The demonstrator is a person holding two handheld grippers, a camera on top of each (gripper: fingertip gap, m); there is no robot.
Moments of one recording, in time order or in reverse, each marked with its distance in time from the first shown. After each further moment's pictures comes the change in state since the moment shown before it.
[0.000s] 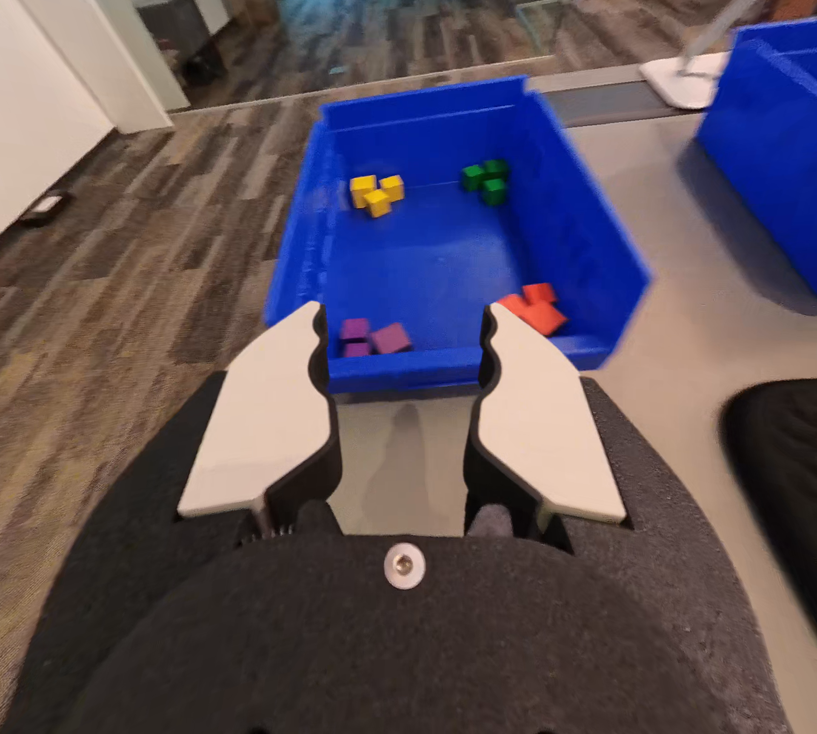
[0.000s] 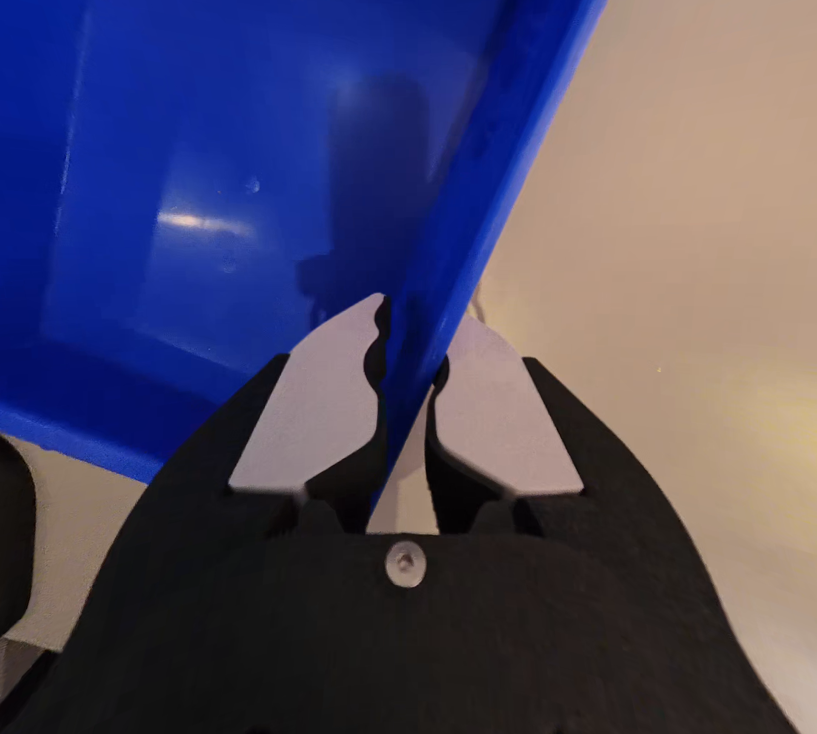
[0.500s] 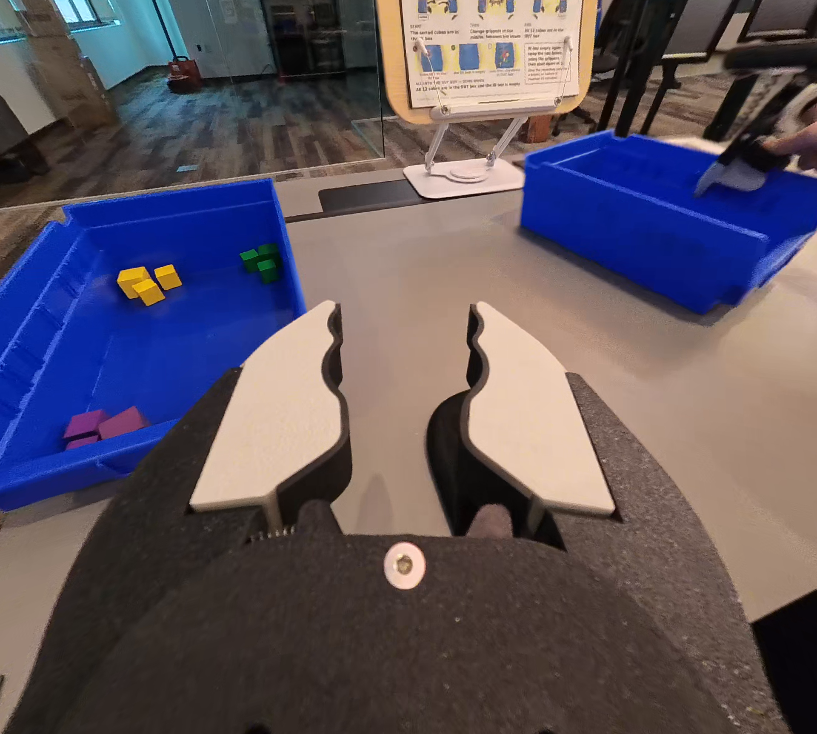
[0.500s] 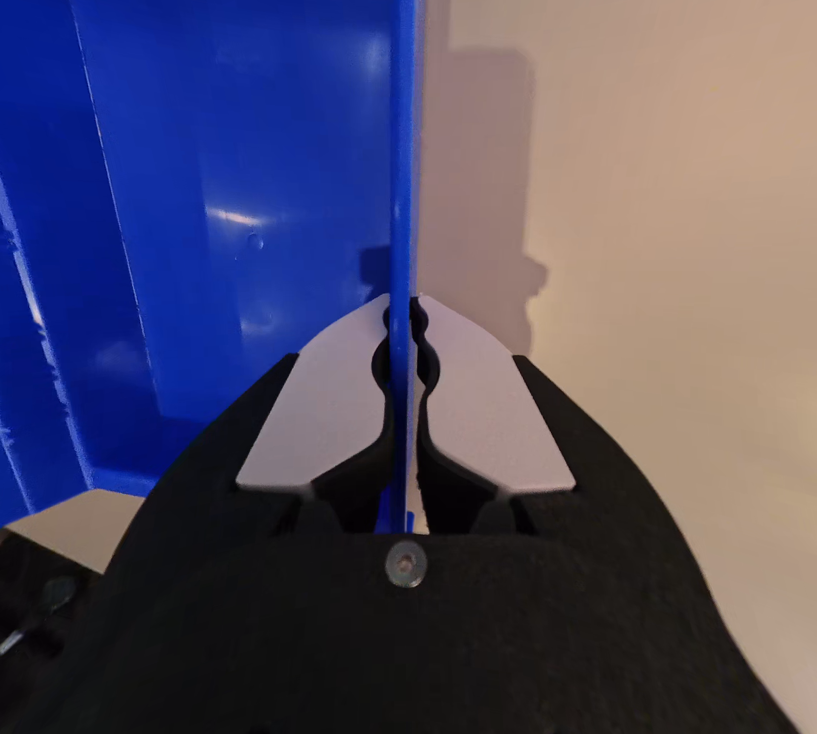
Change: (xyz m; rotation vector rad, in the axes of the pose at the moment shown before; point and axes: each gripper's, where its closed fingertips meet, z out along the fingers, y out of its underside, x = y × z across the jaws) left arm 0.165 -0.034 -0.044 0.190 0.318 -0.013; right arm 0.174 0.042 -0.022 -0.045 -0.151 0.041
